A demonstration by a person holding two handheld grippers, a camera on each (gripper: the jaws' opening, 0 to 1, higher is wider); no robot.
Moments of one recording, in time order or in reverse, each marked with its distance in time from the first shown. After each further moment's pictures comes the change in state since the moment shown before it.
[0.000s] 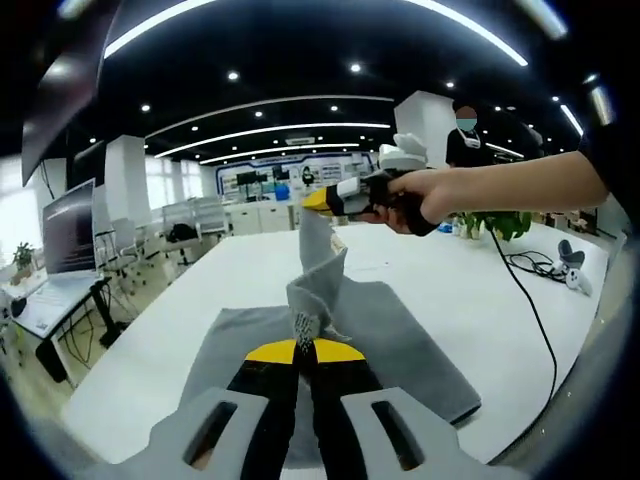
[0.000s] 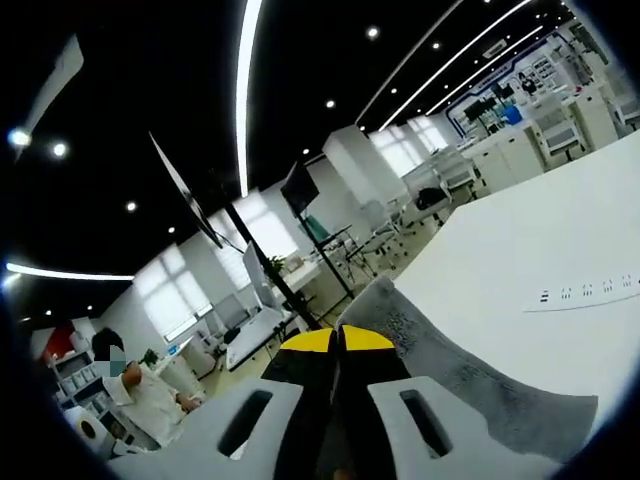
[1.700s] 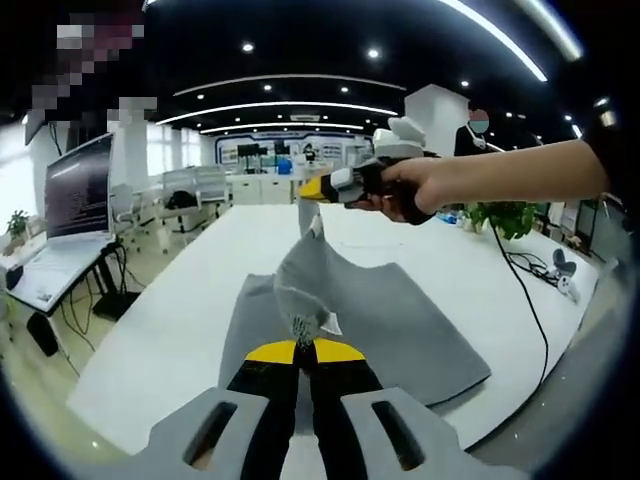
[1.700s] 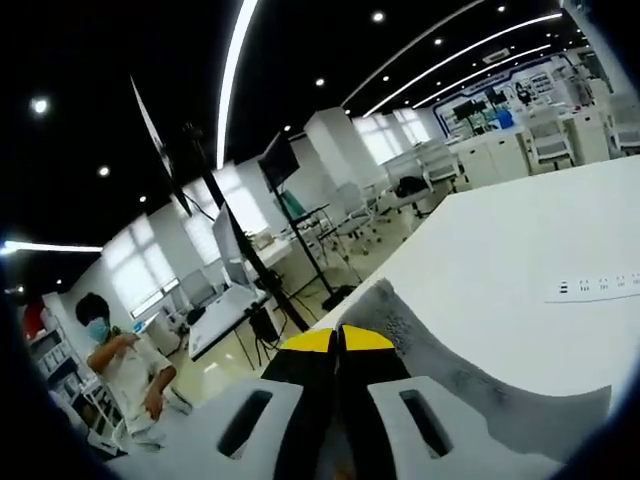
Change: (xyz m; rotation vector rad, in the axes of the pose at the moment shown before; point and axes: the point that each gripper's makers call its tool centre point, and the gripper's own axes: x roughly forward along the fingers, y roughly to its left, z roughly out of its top) left arm -0.011 0.078 -0.039 -0.105 0.115 -0.047; right arm 0.080 0.023 -0.053 -0.095 0.093 -0.153
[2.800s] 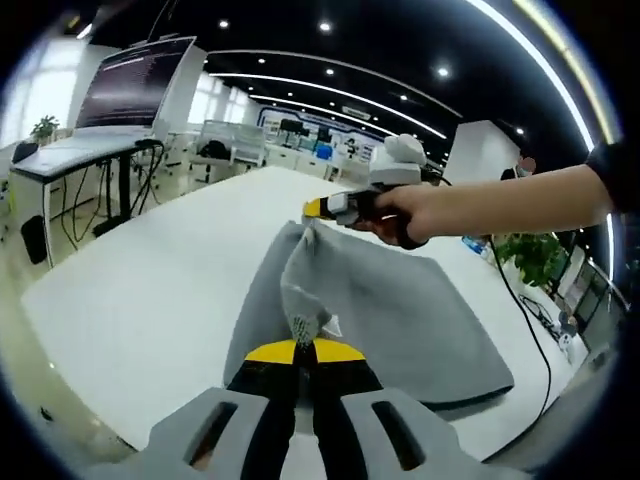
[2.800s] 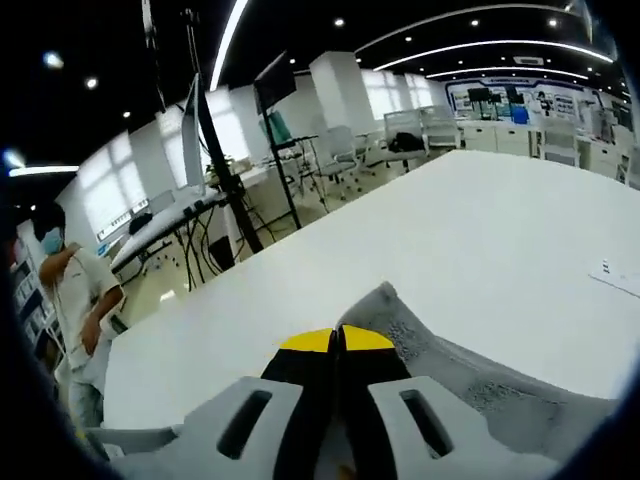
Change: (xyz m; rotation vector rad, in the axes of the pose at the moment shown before) left arm 0.035 0.063 -0.090 -0.309 0.047 0.055; right arm 0.112 -0.033 -0.123 -0.232 0.245 -0.111
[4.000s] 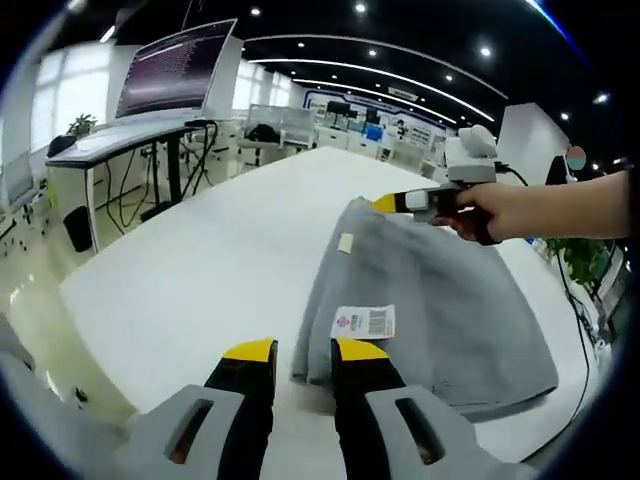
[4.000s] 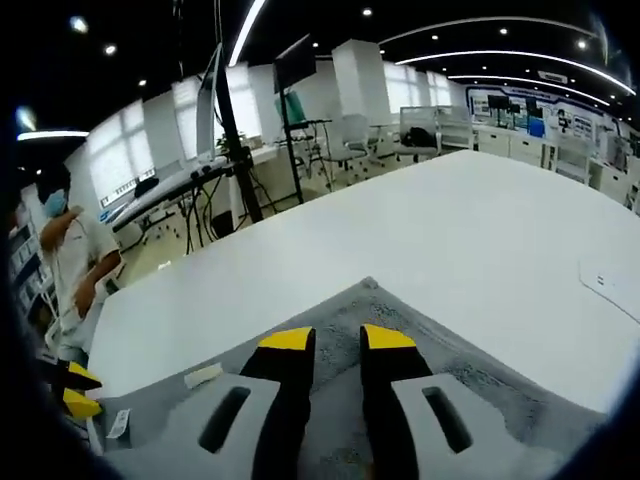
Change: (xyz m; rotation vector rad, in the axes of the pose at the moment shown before) left arm 0.001 0.035 -0.009 0.033 0.094 0.208; right arm -0.027 -0.021 -0.019 -0.088 0.058 0.015
